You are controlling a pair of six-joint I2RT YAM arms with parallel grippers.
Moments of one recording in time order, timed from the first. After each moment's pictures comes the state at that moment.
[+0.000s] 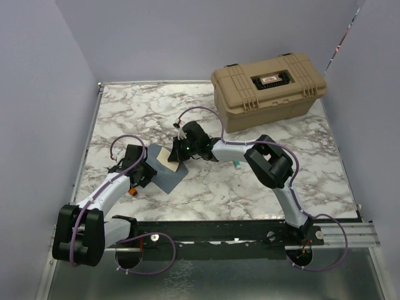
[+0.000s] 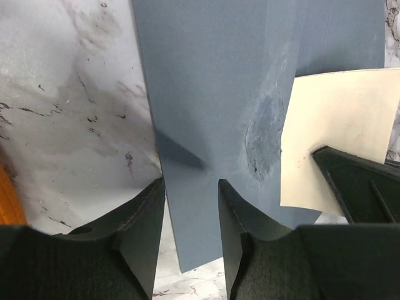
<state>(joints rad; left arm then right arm) -0.18 1.15 0.49 -0.39 -0.07 -1.03 0.85 2.23 1.48 0.14 -0.35 0.53</state>
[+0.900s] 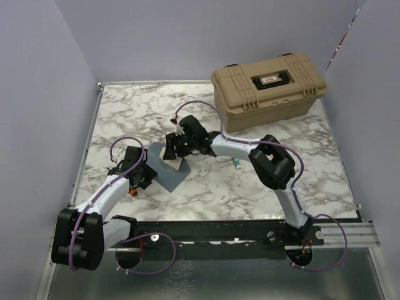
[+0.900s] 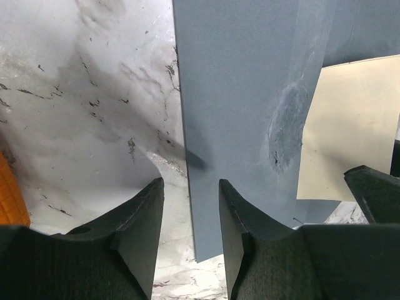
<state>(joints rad) -0.18 1.11 0.48 -0.41 -0.05 -1.06 0.86 2.20 1.56 -0.02 -0.34 0.50</state>
